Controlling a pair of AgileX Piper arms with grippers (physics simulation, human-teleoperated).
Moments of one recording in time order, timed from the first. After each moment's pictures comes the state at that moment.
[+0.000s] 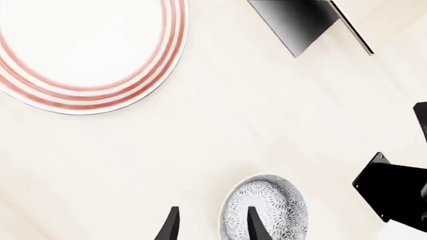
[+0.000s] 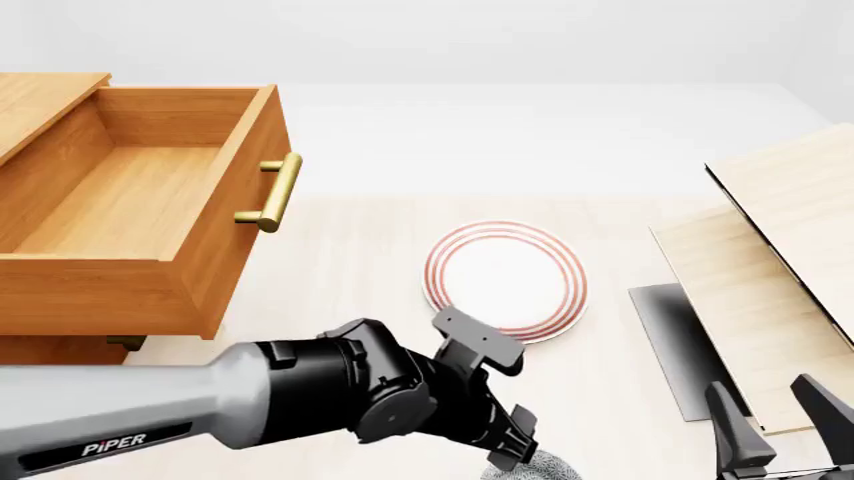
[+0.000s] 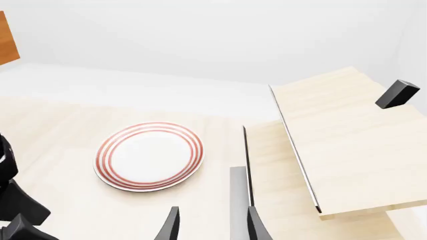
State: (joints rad) left arm -1.05 1.71 -1.07 0.40 -0.36; right arm 0.06 0.04 0.00 0.07 -0.08
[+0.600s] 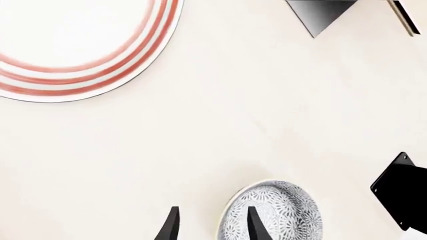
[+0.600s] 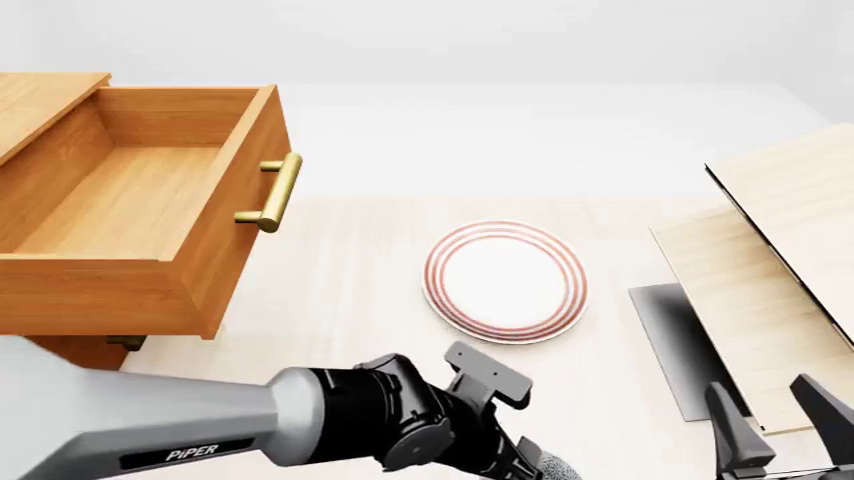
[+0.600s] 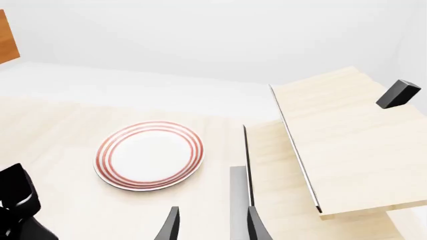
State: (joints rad) left arm -1.08 1.82 -1.04 0.33 -0.41; right arm 0.06 0.04 0.00 0.07 -0.08
